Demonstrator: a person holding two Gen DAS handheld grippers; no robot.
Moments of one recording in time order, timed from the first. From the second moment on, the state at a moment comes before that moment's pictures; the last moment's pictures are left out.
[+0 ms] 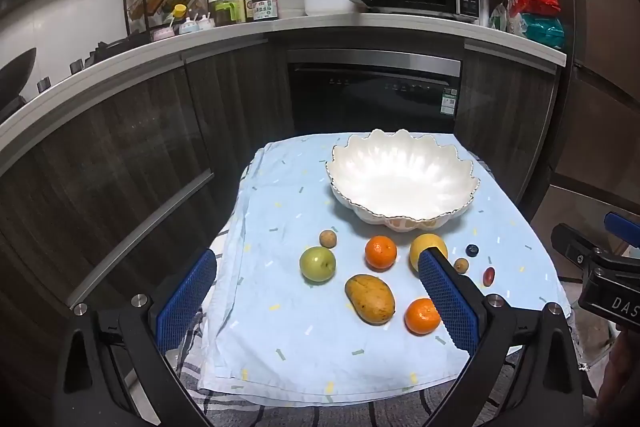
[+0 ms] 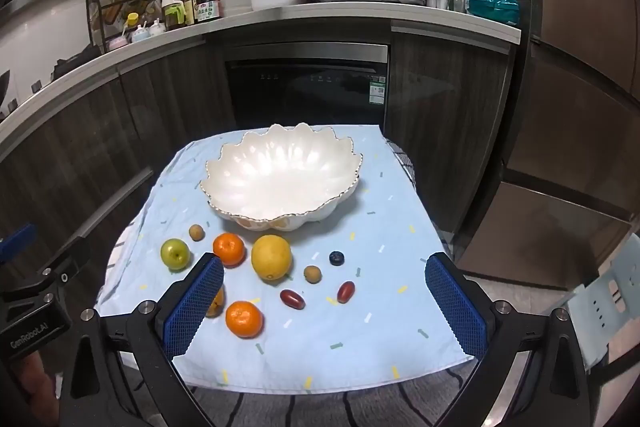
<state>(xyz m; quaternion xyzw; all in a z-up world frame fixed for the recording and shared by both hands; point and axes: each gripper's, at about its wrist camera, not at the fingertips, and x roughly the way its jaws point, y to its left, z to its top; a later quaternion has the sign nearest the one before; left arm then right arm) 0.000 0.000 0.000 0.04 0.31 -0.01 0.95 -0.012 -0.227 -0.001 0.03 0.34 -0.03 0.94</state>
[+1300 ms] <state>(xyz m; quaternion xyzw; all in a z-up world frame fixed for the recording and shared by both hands) -0.003 0.001 0.005 0.03 0.30 -0.02 0.95 -0.020 -0.225 0.004 0.02 0.32 -0.03 0.95</state>
